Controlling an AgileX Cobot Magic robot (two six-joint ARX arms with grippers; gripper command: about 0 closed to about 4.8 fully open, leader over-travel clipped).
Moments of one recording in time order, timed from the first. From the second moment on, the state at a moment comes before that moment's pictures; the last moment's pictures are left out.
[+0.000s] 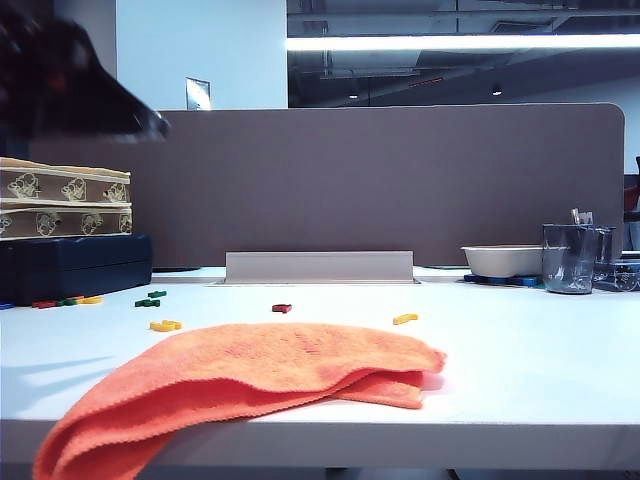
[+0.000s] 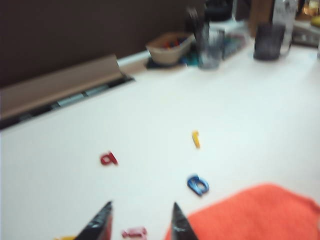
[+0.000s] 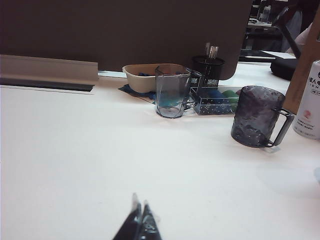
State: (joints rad) left arm -0.43 0.90 0.31 0.46 0.27 0.18; right arm -0.04 0.00 0.01 0.00 0.00 -0.08
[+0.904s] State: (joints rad) left arm -0.51 1.29 0.31 0.55 0.38 0.14; right arm -0.04 0.00 0.01 0.00 0.00 -0.08
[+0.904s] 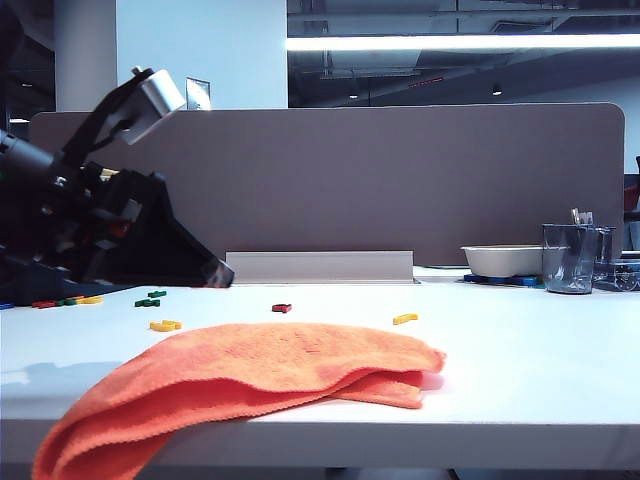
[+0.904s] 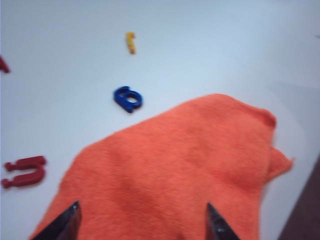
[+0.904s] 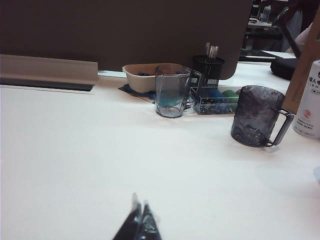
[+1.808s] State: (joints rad) left arm -0.68 1.60 0.49 0.56 0.14 0.24; right arm -0.04 0.00 0.01 0.00 0.00 -0.08
